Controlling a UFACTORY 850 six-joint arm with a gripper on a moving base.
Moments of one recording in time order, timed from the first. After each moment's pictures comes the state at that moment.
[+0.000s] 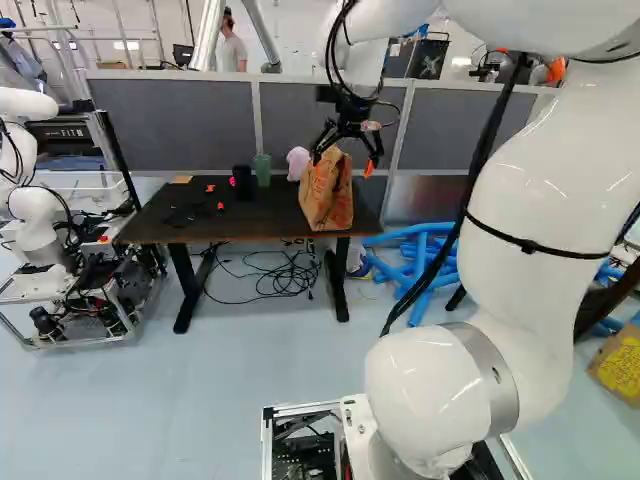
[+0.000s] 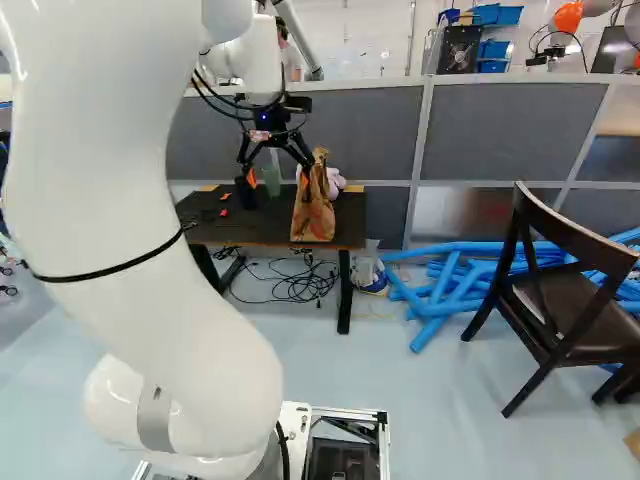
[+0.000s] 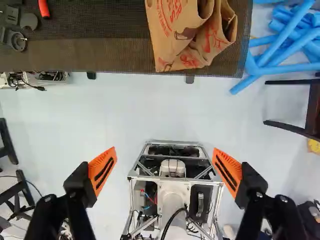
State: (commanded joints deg) arm 2.2 -5.8 -71.0 3.5 -57.9 0.0
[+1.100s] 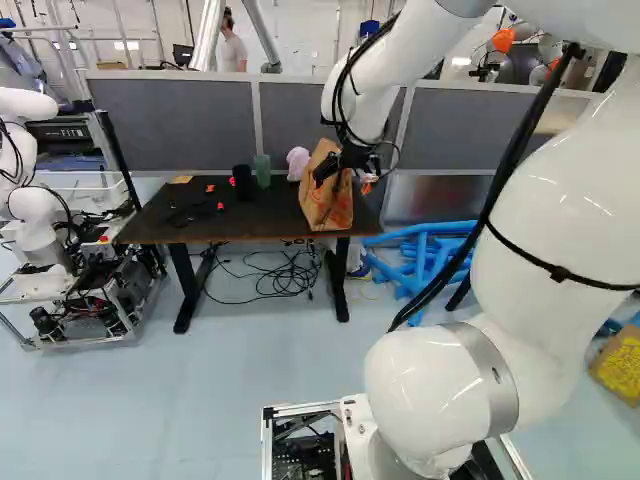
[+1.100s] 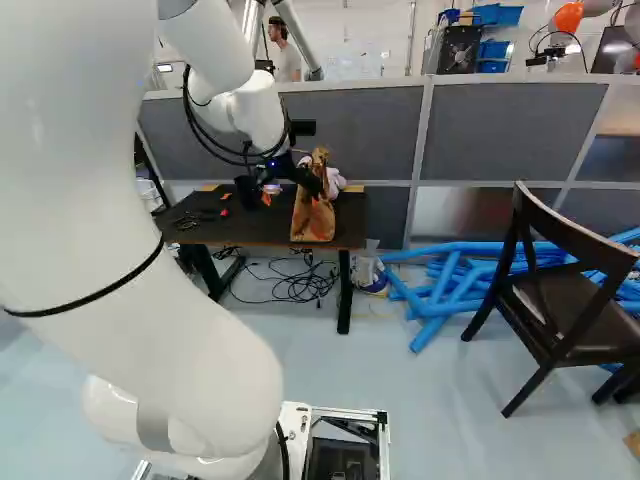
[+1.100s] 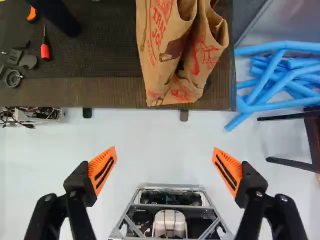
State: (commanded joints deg) arm 1.5 1.1 -50.0 2.4 -23.5 0.0
